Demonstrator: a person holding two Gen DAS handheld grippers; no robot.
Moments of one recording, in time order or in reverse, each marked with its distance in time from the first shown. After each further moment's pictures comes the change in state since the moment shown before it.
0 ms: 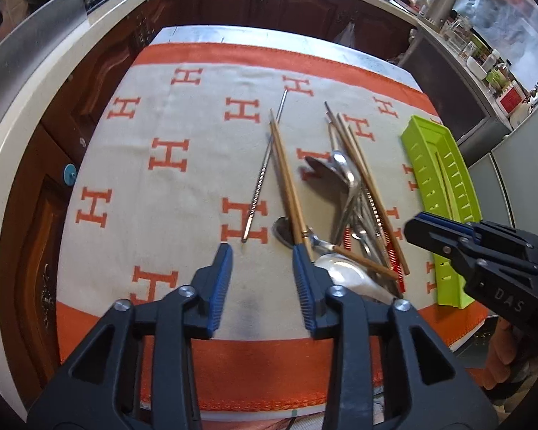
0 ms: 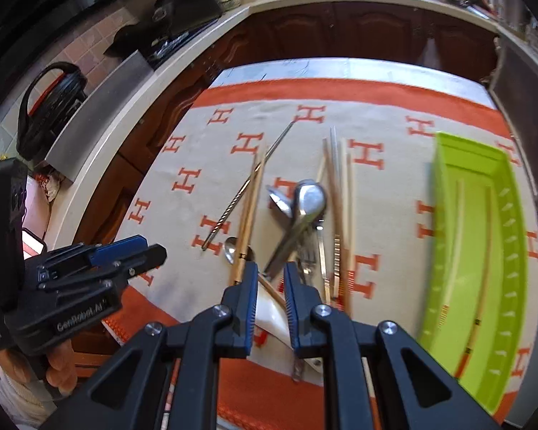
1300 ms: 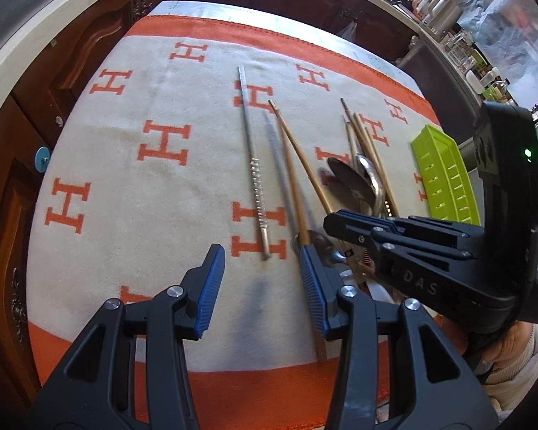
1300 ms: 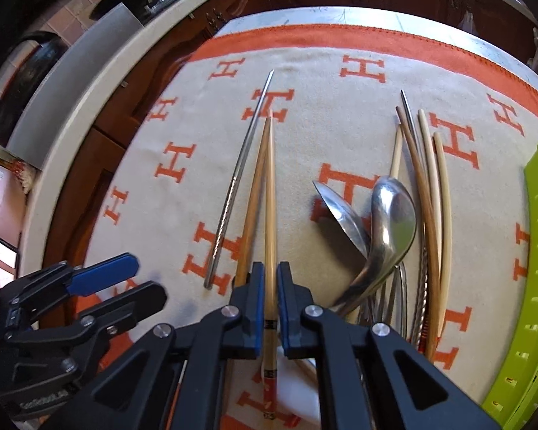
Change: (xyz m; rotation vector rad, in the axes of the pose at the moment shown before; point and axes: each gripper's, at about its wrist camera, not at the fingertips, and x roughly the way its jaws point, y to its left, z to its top) left arm 0.046 0.034 0.016 -0.057 0.029 -0.123; right arm 0.088 0.017 0.028 0.005 0.099 0.042
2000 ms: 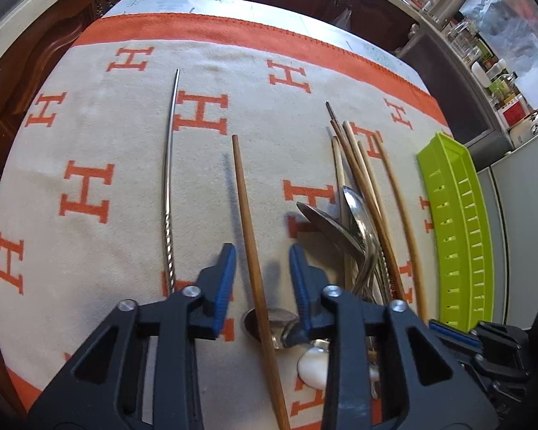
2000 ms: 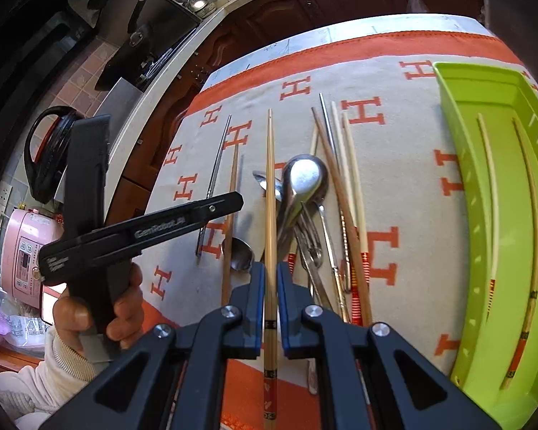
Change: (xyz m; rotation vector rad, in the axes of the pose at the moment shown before) left arm 0.070 -0.043 0.049 0.025 0.041 0.021; right arm -0.074 -0.063 -0.056 0.191 -0.141 0.125
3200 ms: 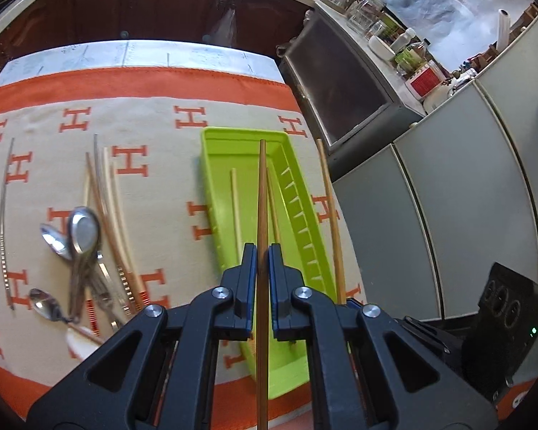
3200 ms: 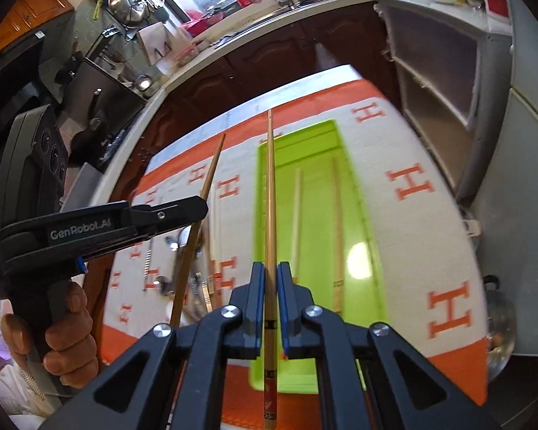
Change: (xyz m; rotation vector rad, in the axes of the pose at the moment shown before) left arm -0.044 -0.240 -0.009 0.141 -0.007 -0.231; right arm -0.143 -0.108 -0.023 0.138 -0.247 -0.190
